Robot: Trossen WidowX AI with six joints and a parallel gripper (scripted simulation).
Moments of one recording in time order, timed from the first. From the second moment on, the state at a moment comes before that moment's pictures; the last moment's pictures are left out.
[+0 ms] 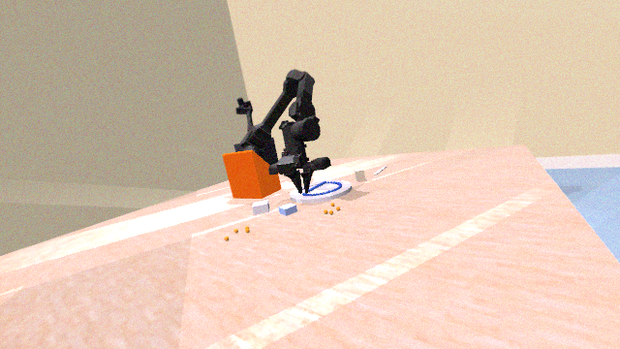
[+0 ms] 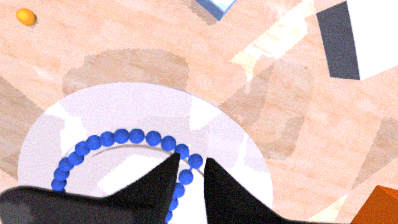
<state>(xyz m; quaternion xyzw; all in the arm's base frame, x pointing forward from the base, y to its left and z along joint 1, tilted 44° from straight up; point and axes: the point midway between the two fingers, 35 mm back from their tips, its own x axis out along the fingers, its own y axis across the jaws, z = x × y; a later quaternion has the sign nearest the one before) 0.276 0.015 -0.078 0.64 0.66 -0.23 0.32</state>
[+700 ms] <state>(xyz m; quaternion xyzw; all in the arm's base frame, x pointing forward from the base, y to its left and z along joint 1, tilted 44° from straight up) 0.274 0.013 -0.074 0.64 0.66 -0.23 0.32</state>
